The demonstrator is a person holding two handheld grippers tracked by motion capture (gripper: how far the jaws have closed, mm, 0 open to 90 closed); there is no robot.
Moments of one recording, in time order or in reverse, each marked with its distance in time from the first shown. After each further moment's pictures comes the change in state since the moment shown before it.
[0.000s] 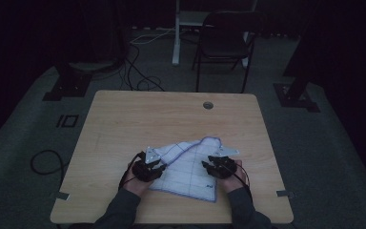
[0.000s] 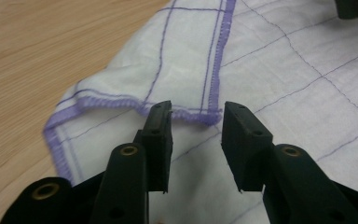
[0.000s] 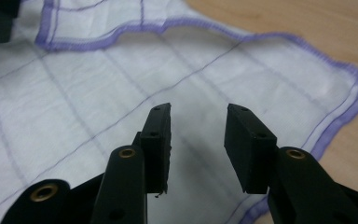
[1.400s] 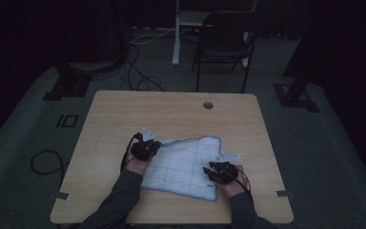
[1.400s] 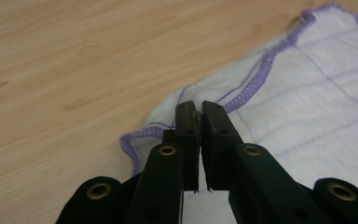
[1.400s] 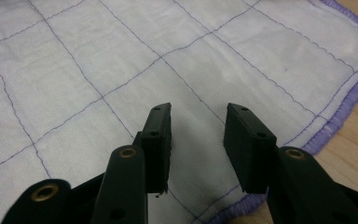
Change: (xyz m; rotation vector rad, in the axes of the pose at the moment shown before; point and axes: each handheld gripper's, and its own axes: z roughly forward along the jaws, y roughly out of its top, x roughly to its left) left arm 0.053 0.039 0.012 -0.057 0.088 -0.127; right arm 0.000 -0.017 0.002 0.036 0.020 -0.008
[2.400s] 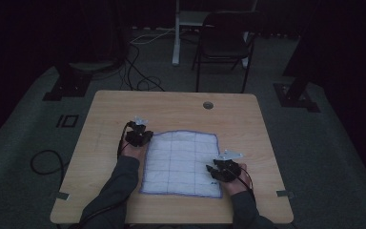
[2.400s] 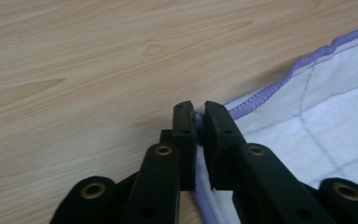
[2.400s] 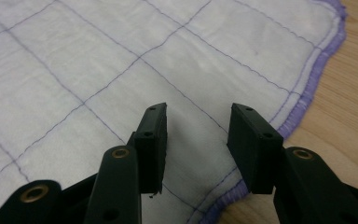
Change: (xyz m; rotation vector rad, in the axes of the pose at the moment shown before) left arm 0.051 0.012 0.030 0.060 0.056 -0.116; right arm -0.011 -0.001 -0.001 0.005 -0.046 0.011
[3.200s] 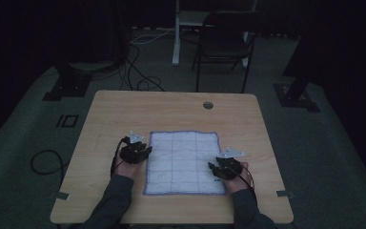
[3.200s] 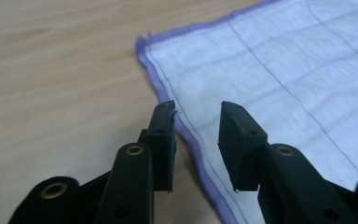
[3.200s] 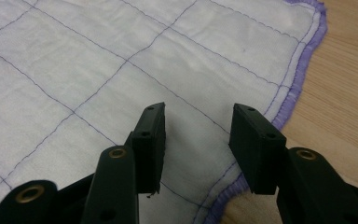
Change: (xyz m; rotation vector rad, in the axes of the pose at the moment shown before) left arm -0.023 -0.049 -0.043 -0.027 -0.042 0.030; right arm -0.008 0.001 0.002 -0.006 -0.045 0.016
